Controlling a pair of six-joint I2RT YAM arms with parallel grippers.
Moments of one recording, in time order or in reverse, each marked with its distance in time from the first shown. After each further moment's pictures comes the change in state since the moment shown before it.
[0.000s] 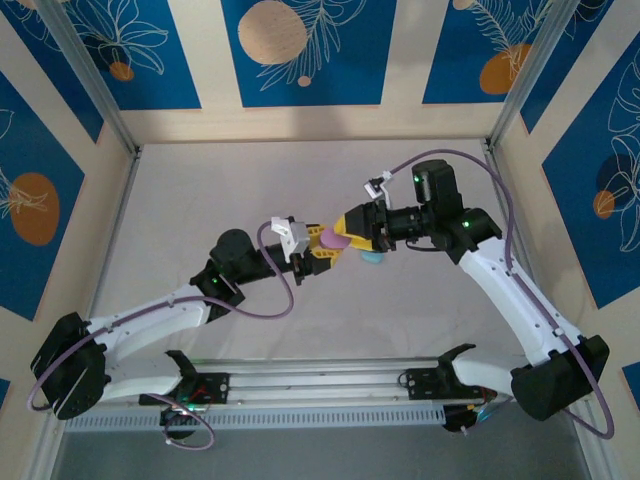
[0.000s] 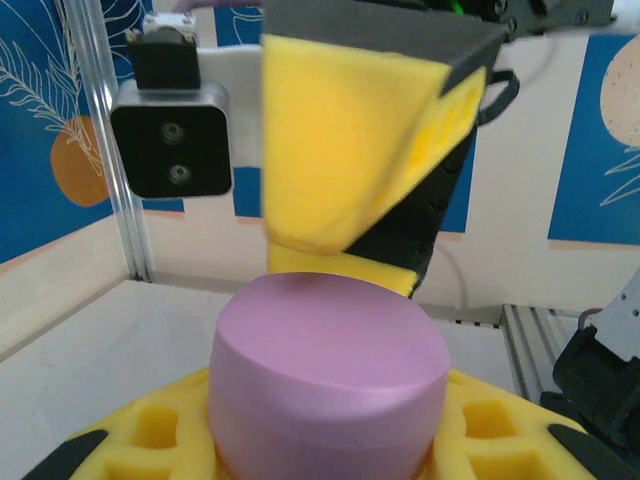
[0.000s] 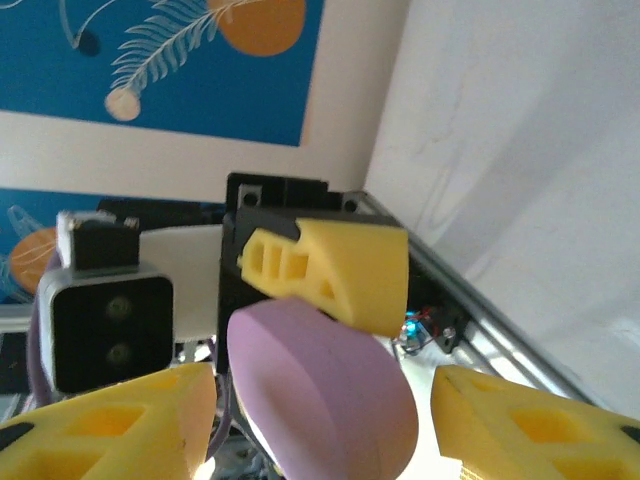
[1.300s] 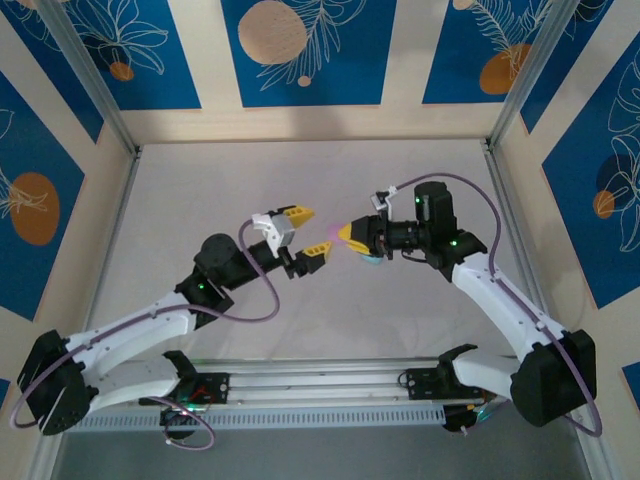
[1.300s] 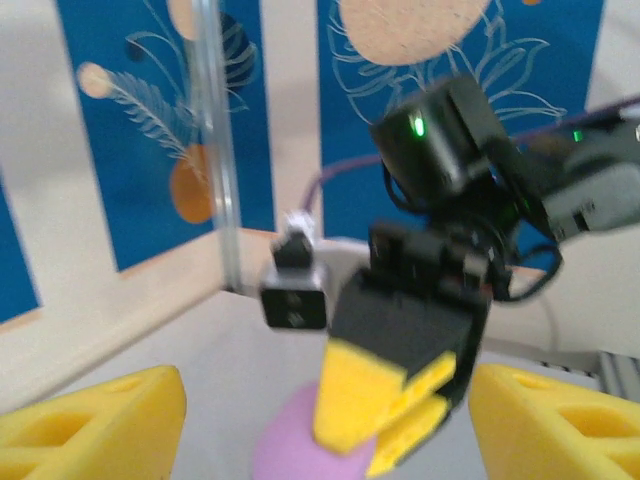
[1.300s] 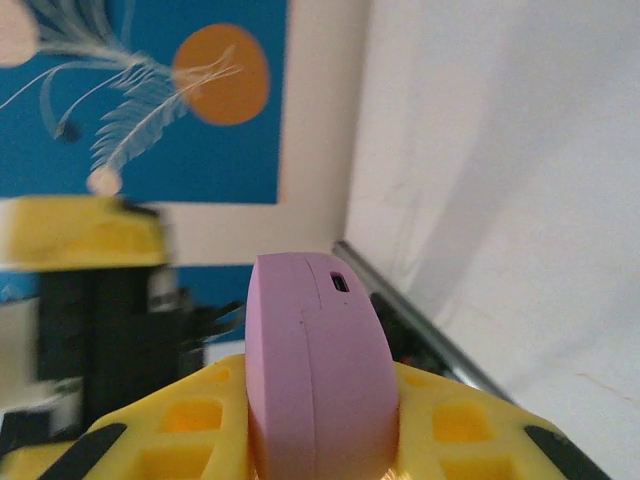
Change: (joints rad) left arm -0.004 -0.141 -0.018 -0.075 -0.238 0.022; right arm -0.051 -0.005 -0.331 0.393 0.084 0.175
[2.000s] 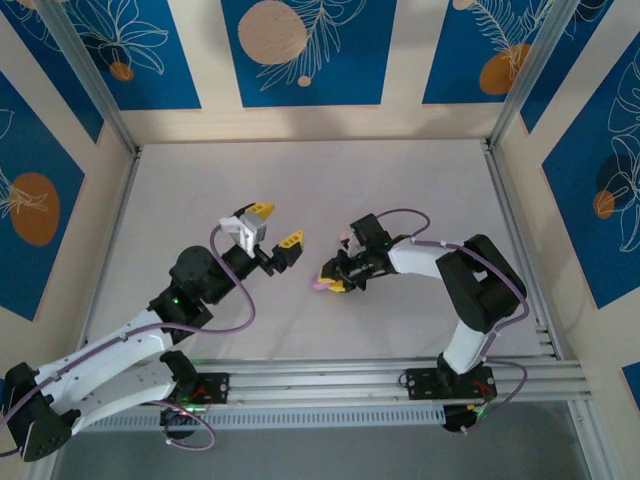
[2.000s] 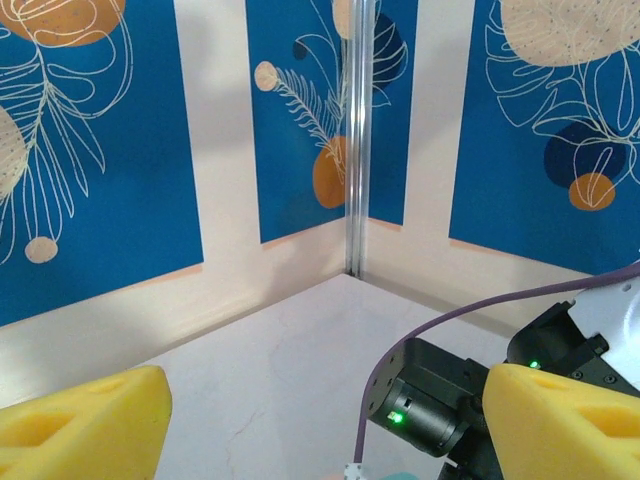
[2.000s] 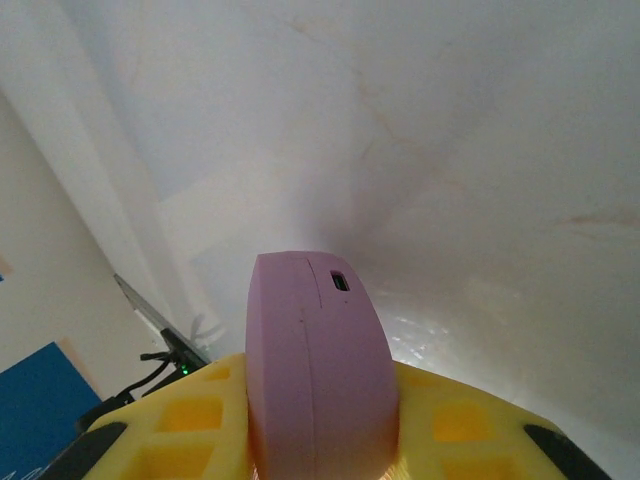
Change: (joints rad) left arm 0.000 -0.188 -0.040 -0.173 -0.284 0.005; right arm 0.190 0.564 -0.007 0.027 0.273 -0.019
